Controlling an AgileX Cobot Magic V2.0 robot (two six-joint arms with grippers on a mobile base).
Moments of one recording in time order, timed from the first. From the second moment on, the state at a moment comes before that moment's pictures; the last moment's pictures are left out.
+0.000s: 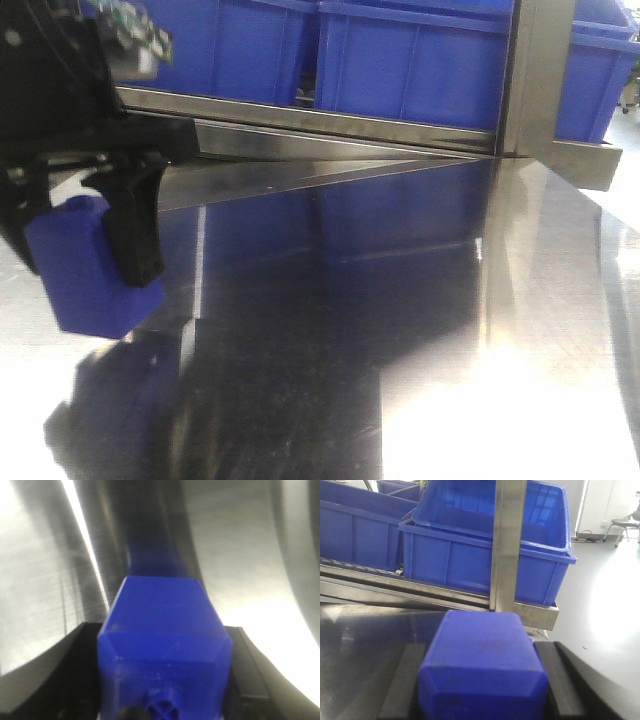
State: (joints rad) left arm -0.55 1.61 -1.21 -0.09 1.10 -0.18; right arm 0.09 0.27 -0.39 -0.09 0.20 0.10
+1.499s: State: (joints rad) left arm -0.04 0.42 -0.36 -0.17 0.34 0.16; right arm 0.09 0.27 -0.39 -0.09 0.20 0.10
